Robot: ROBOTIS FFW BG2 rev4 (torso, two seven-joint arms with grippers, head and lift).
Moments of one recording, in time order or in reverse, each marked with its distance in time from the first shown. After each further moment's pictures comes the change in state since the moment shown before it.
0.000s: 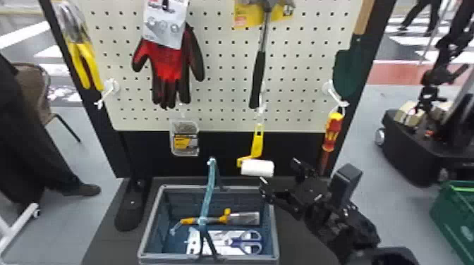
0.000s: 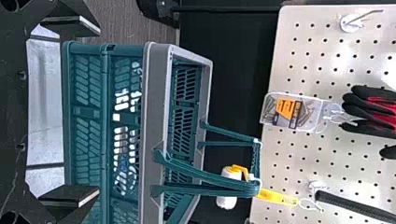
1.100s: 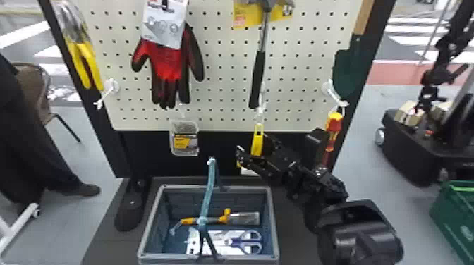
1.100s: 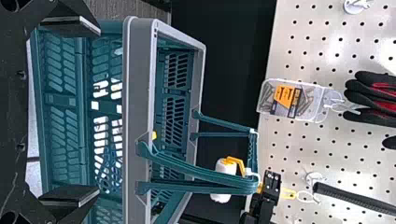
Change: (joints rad) left arm -0.097 0.025 -0.033 0.056 0.017 0.004 -0.001; right arm -0.273 -0.017 0.156 0.261 -0.146 -0.011 0.013
